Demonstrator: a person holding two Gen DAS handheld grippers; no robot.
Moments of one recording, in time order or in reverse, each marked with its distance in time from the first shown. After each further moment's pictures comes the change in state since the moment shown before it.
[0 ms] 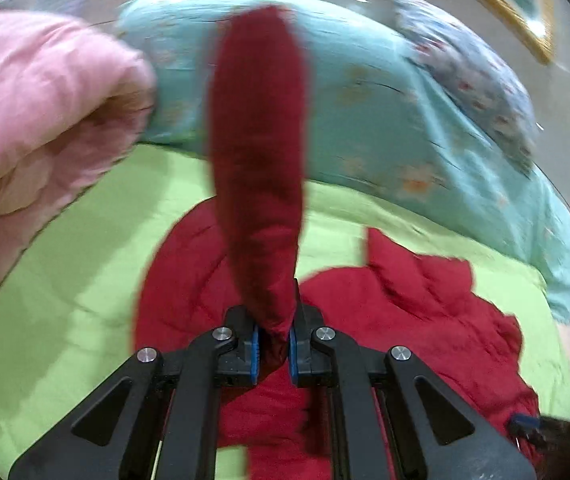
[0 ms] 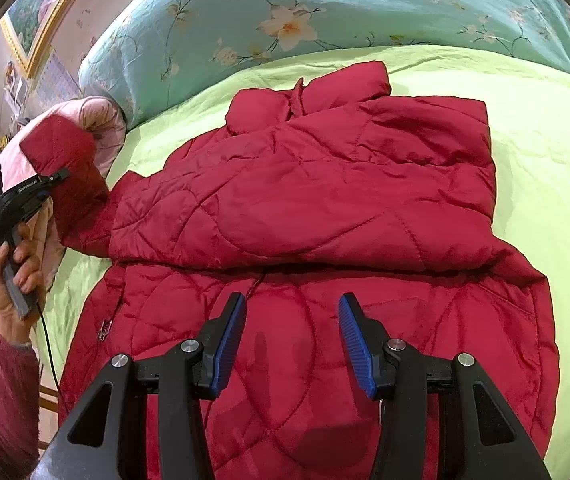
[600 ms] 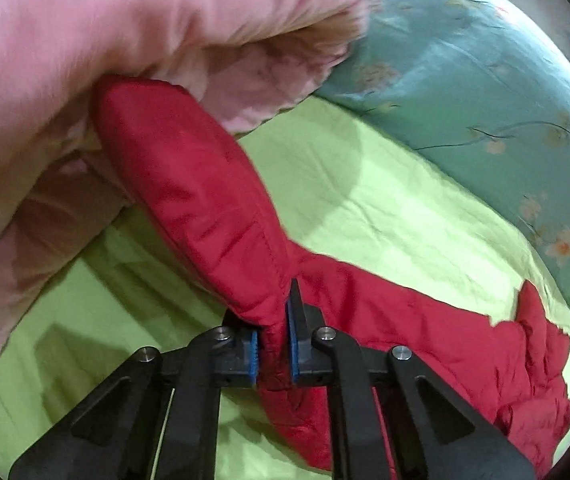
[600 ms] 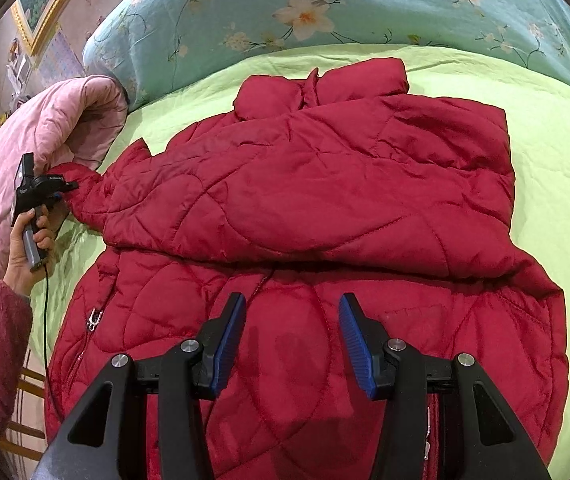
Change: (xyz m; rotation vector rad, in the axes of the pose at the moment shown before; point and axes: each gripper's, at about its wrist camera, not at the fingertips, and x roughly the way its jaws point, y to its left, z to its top) left arm 0.054 0.169 0.007 -0.300 0.106 0.337; right arm 0.014 0.016 0.000 -0.068 0.031 -0.027
